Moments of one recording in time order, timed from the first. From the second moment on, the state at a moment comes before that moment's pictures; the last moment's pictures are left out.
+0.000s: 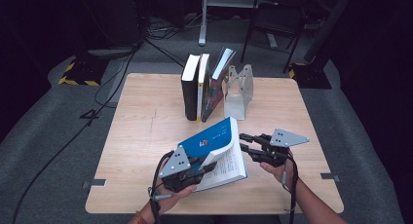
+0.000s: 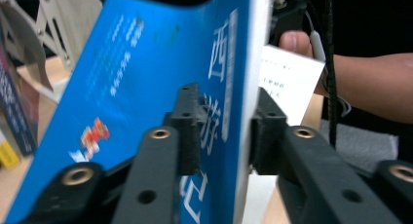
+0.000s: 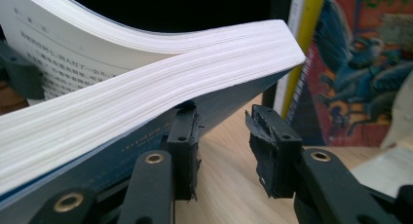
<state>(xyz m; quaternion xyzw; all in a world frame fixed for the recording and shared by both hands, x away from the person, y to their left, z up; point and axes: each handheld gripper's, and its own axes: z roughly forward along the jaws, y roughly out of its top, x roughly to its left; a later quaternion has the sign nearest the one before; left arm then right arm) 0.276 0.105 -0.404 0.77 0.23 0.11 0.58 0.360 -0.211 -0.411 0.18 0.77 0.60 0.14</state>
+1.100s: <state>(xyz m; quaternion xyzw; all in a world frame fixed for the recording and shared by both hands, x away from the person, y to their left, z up) 0.332 0.109 -0.405 0.75 0.16 0.02 0.64 0.381 -0.212 -0.383 0.17 0.78 0.57 0.16</state>
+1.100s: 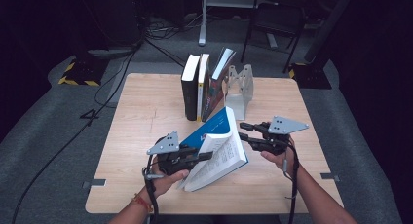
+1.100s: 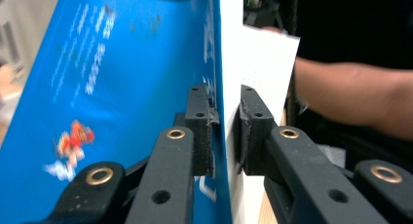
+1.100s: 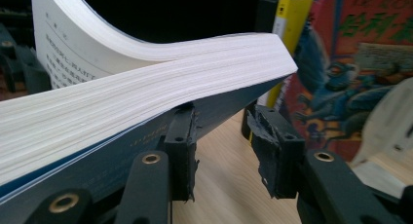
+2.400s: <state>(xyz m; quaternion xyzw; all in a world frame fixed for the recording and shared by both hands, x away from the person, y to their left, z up) 0.278 0.160 -0.429 0.79 0.25 0.15 0.54 0.343 -0.149 -0.376 0.10 0.80 0.57 0.14</state>
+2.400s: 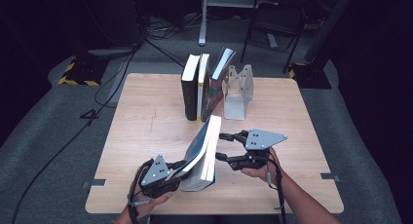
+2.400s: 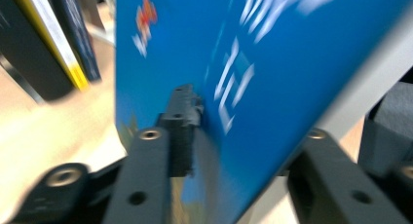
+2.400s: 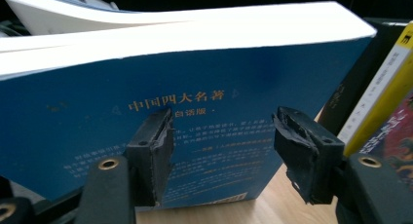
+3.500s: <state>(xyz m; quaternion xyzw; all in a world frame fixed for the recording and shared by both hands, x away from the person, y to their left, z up) 0.343 0.086 -0.411 0.76 0.16 0.02 0.62 0.344 -0.209 -0.356 0.16 0.79 0.56 0.19</state>
